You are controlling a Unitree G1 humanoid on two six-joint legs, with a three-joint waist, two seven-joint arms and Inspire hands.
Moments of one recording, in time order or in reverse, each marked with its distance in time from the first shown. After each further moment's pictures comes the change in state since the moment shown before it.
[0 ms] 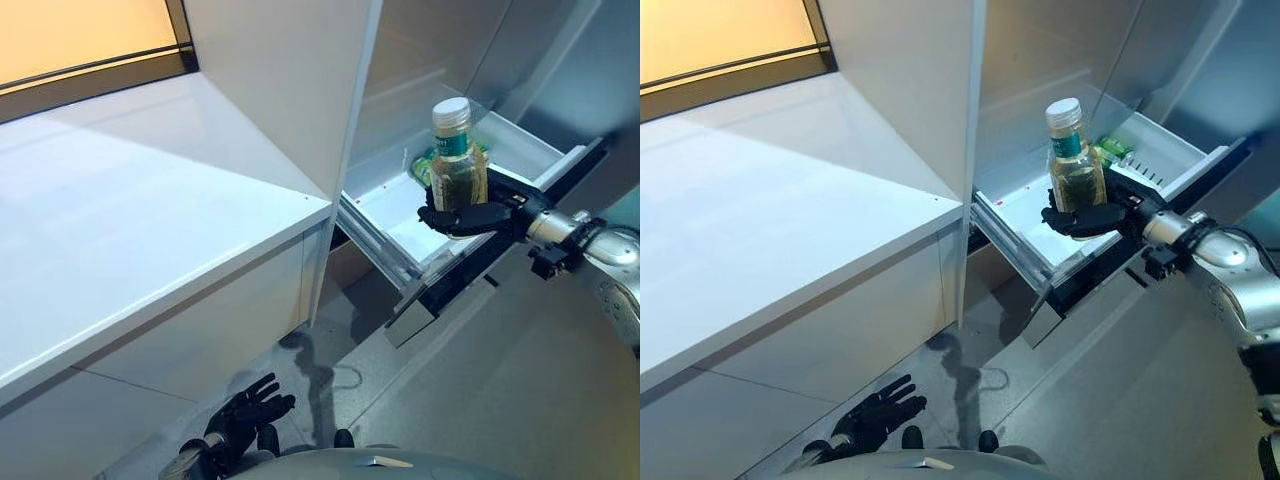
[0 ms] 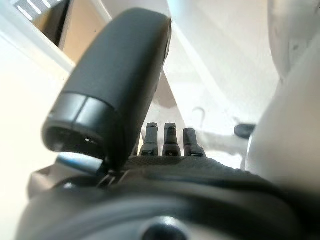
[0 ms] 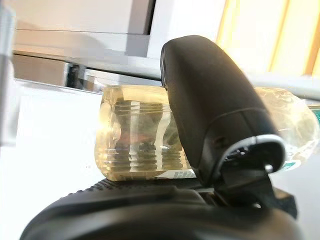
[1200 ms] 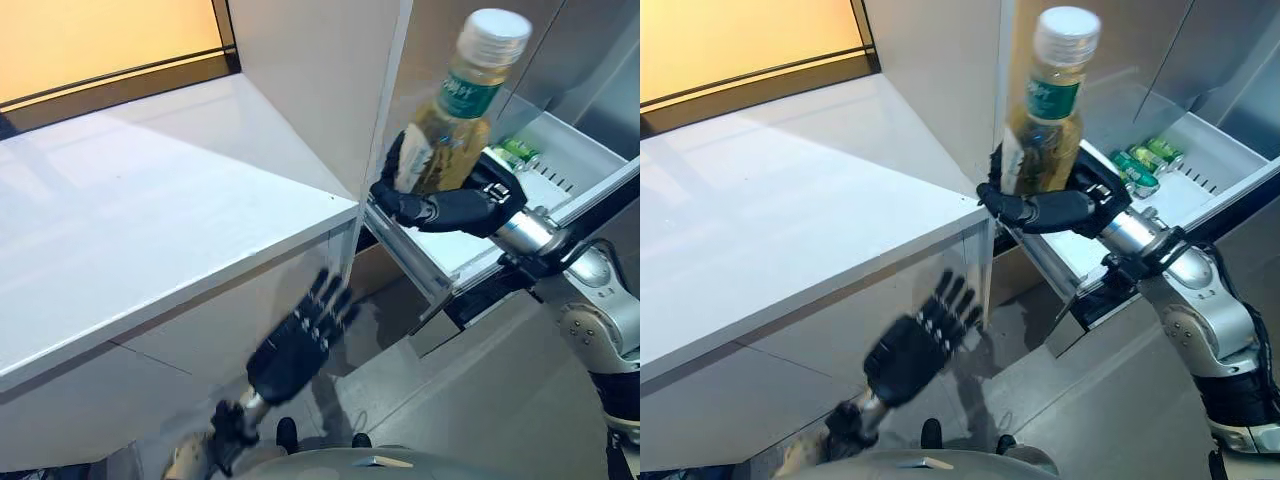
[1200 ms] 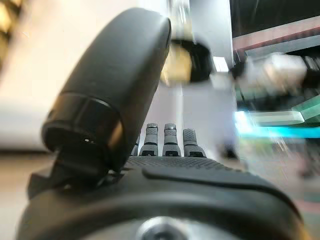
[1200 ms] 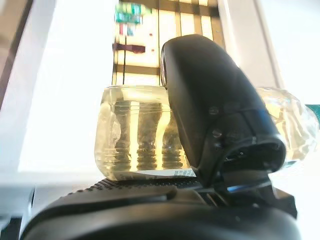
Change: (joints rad) left arm 0.131 -0.039 -0.050 -0.493 -0.683 0.559 -0.712; right arm 0.206 0.236 -0.206 -0.481 0.217 -0.137 -0.014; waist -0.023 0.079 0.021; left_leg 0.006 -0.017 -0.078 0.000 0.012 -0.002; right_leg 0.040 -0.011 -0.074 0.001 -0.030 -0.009
